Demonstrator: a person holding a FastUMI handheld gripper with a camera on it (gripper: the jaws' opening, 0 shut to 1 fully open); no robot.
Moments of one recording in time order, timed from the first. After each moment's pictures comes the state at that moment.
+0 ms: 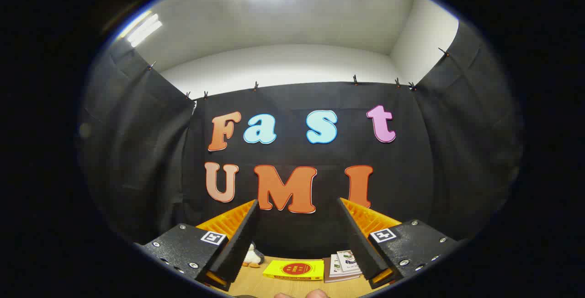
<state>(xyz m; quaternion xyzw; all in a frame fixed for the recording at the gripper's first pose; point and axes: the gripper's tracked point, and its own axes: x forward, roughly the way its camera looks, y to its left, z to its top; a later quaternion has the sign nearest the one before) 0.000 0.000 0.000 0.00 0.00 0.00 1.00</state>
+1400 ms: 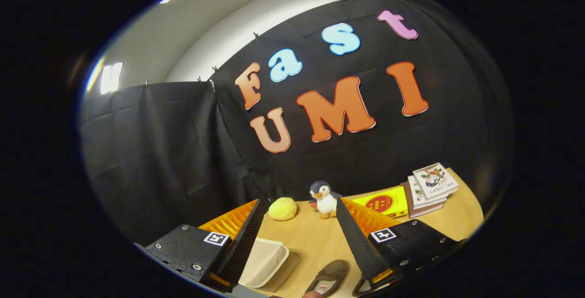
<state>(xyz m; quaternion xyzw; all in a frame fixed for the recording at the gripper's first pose) -0.040 0.125 -0.135 0.22 0.28 0.16 0.92</state>
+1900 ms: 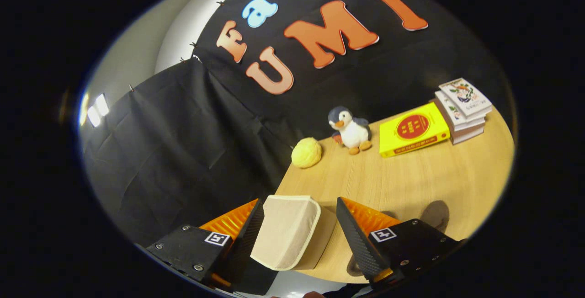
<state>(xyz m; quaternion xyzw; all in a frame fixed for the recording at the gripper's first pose) -0.090 0.205 -0.244 0.31 0.46 0.22 0.80</state>
